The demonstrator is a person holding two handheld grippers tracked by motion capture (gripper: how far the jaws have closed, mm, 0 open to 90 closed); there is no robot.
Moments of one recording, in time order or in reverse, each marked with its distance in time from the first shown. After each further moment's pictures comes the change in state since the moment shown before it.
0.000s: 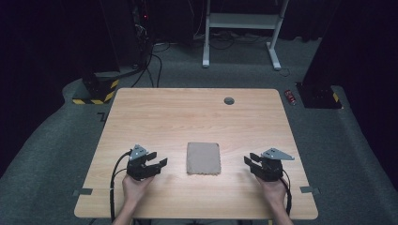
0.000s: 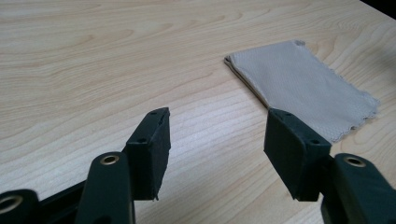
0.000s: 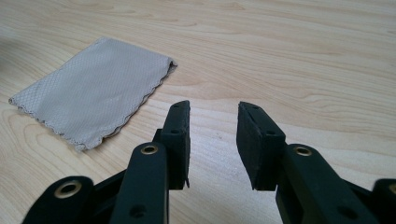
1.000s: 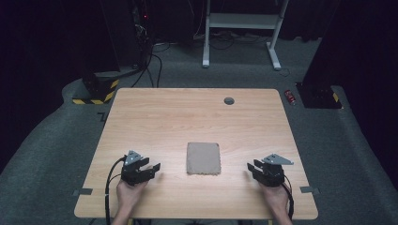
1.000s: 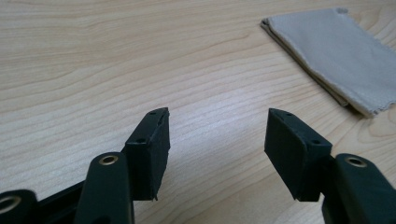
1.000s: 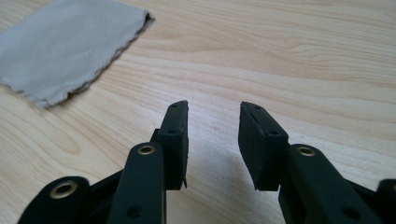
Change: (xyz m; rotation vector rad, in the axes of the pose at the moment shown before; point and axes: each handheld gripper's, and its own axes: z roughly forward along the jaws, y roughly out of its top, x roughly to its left) left arm 0.016 -0.025 -0.004 0.056 0.074 -0.027; right arm -0.007 -0.024 0.004 0.089 -0.055 -0.007
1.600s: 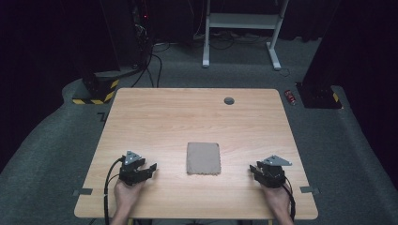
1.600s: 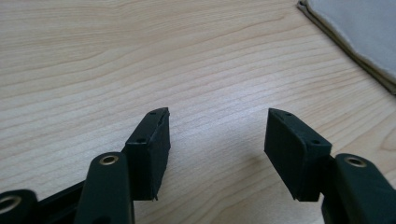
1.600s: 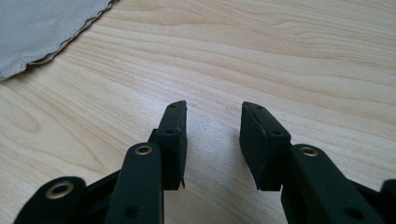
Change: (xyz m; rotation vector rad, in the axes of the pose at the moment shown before) left arm 0.008 -0.005 0.004 0.038 0.082 0.011; right arm -0.005 -0.008 0.004 0.048 -0.060 -0.023
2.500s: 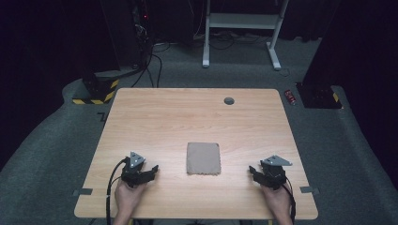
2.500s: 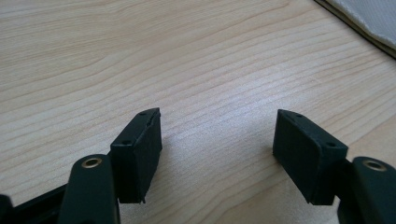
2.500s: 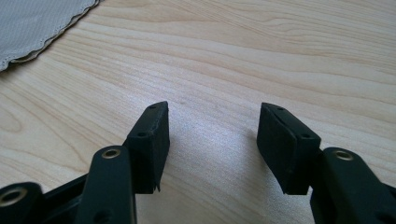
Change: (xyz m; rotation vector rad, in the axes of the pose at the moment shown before) left arm -0.009 -0.002 0.003 0.003 0.051 0.076; right arm -0.002 -0.001 0.001 0.004 -0.025 -0.001
